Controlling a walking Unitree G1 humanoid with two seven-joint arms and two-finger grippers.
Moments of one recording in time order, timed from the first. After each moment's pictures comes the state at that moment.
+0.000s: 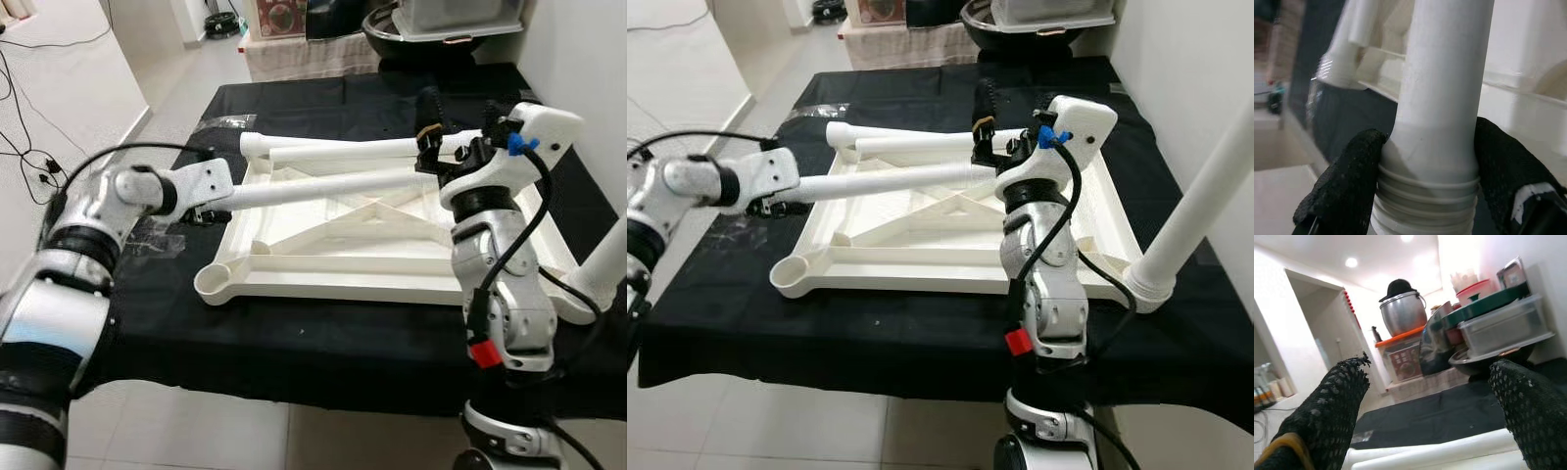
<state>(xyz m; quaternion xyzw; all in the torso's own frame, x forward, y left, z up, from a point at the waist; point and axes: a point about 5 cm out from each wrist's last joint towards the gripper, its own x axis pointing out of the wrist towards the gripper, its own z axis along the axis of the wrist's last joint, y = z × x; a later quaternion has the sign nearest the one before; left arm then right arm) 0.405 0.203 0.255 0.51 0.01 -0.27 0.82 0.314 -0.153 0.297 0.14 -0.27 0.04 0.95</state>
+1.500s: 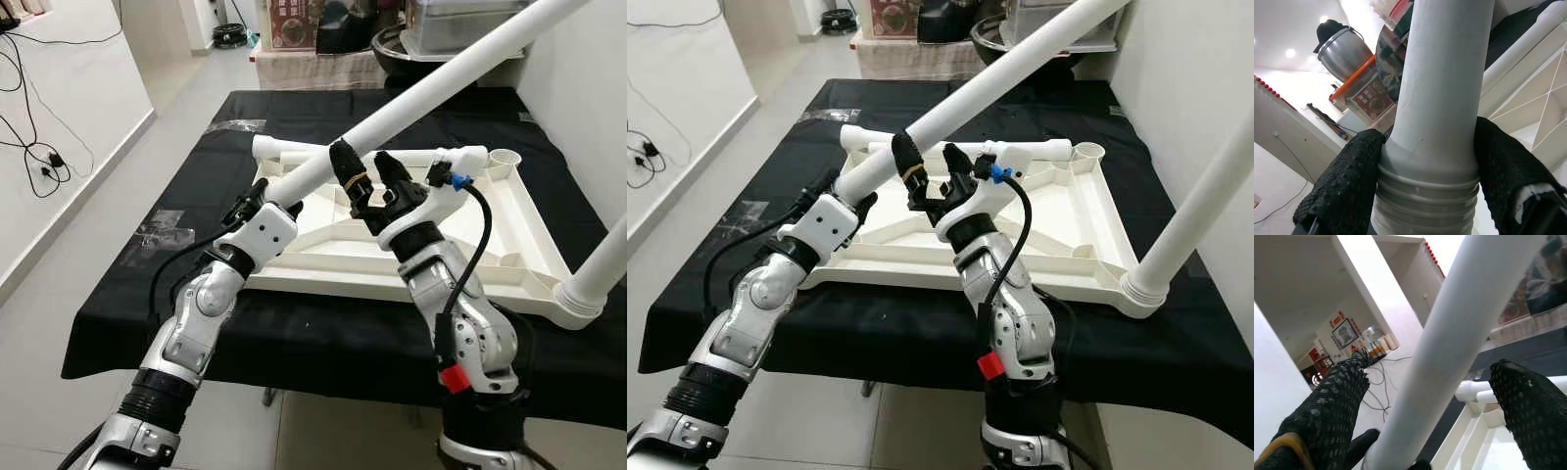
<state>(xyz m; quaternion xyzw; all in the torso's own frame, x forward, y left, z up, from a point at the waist) 0.334 0.105 0.214 0.30 -0.25 -0.12 0.91 0.310 -0.093 0.261 0.25 -0.16 0.24 0.92</state>
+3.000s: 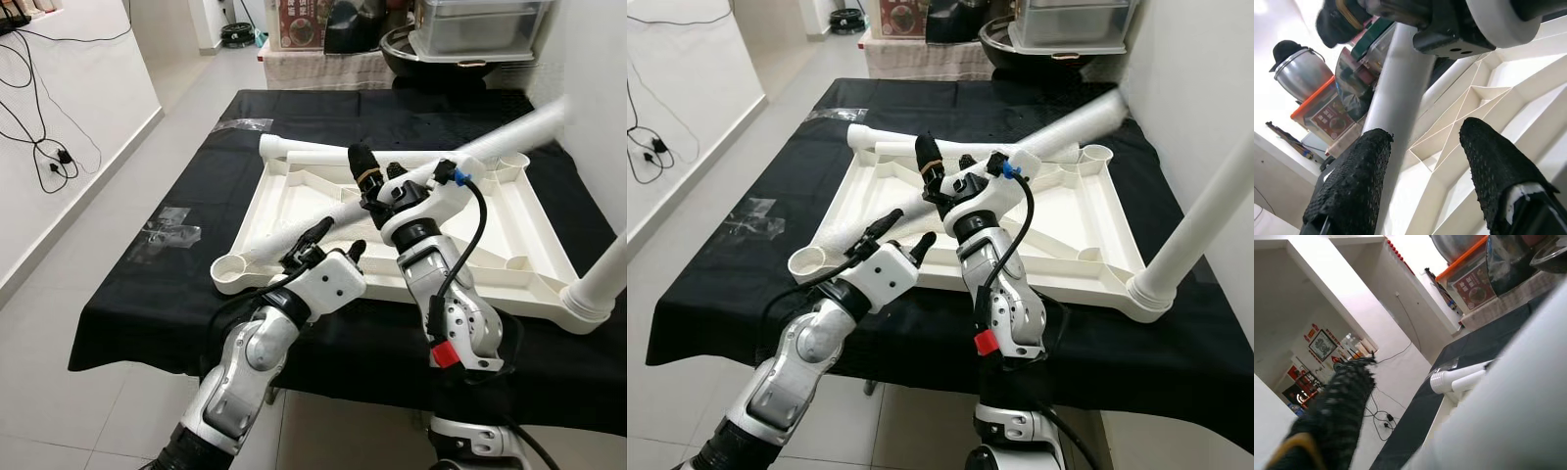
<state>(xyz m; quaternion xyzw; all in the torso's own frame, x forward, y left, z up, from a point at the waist) 0.281 0.043 0.196 0.29 -0.26 -0.22 0.90 0.336 -0.109 0.246 0.31 -0.13 0.16 0.93</state>
